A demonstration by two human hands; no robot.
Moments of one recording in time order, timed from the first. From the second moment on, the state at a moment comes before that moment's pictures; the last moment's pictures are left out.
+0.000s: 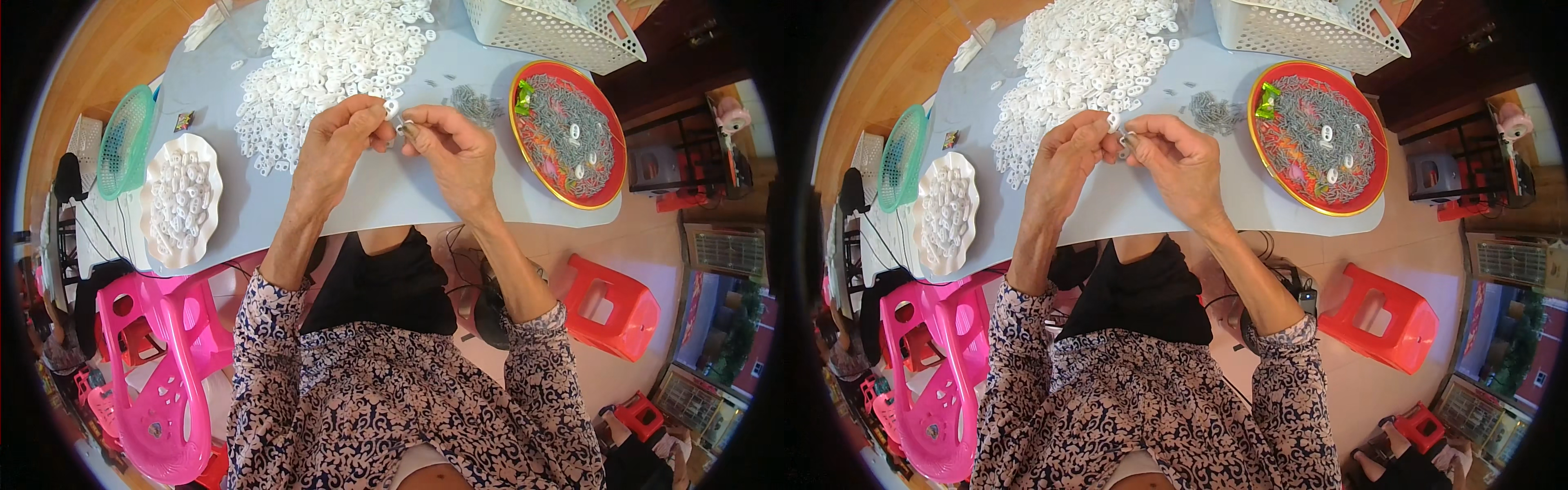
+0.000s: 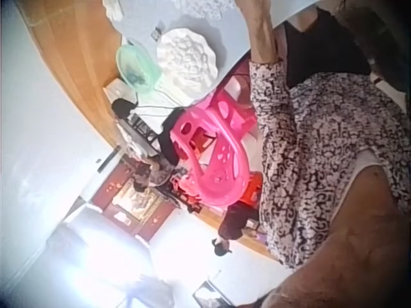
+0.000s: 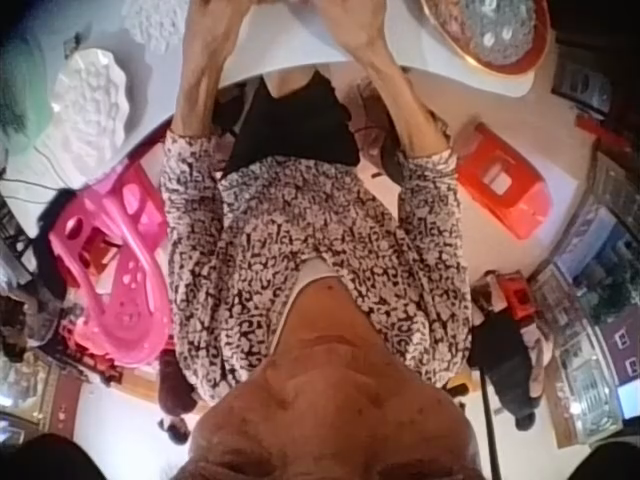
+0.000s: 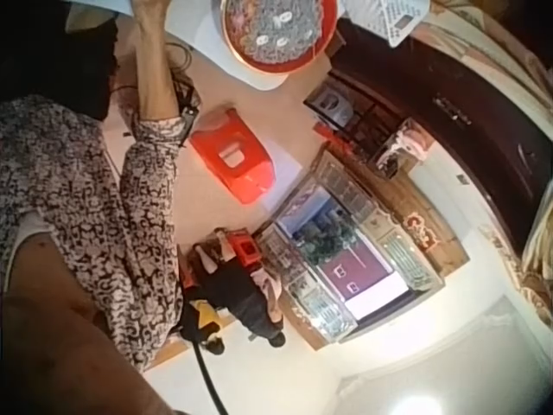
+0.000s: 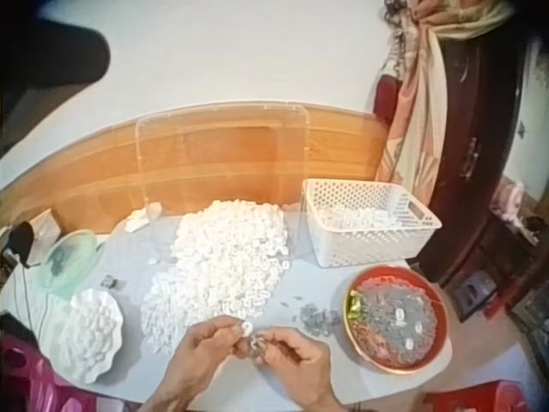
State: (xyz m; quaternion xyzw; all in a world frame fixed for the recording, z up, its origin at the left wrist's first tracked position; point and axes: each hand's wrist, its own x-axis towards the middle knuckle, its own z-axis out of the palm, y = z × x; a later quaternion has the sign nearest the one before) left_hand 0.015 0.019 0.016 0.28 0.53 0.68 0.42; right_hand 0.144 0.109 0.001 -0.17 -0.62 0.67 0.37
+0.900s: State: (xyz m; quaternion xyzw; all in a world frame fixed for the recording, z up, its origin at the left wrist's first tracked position) left_hand 0.007 0.022 0.021 0.45 0.65 0.51 0.33; right_hand 0.144 0.108 0.000 -0.18 -0.65 0.63 0.38
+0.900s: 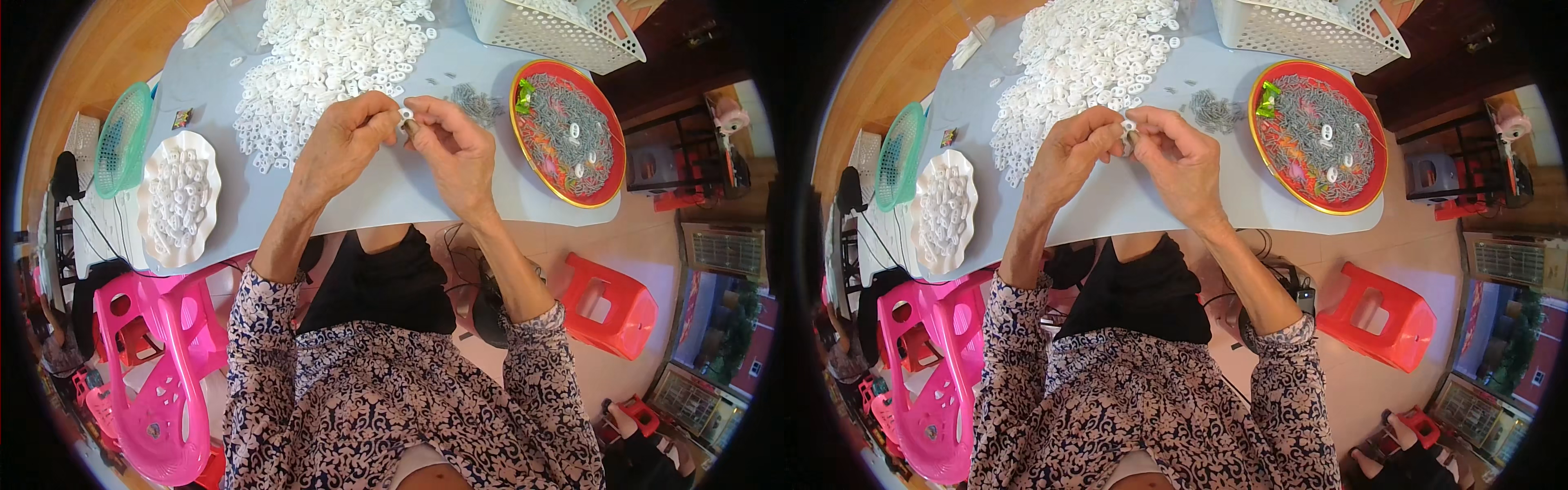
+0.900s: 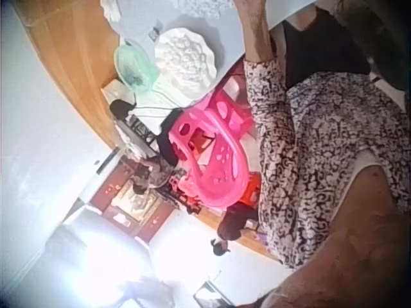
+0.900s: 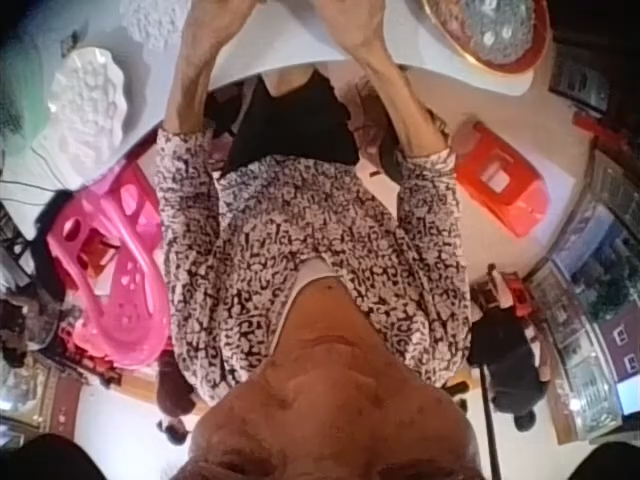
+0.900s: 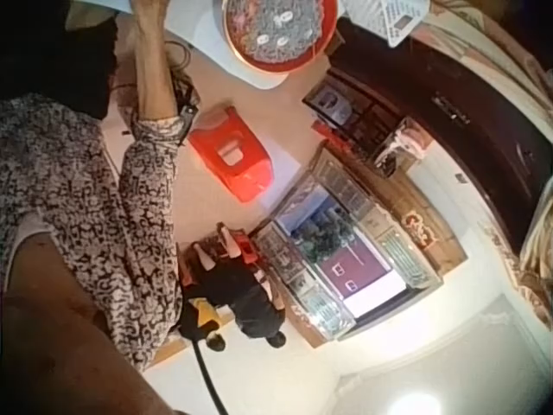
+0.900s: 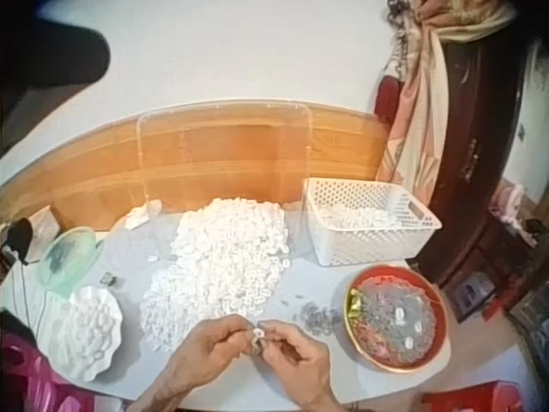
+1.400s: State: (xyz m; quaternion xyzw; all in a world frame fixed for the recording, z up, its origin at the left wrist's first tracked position) left_hand 0.023 0.022 0.011 0.44 0.63 0.58 0.27; right_hand 0.141 0.106 0.001 -0.15 -0.61 0.68 0.36
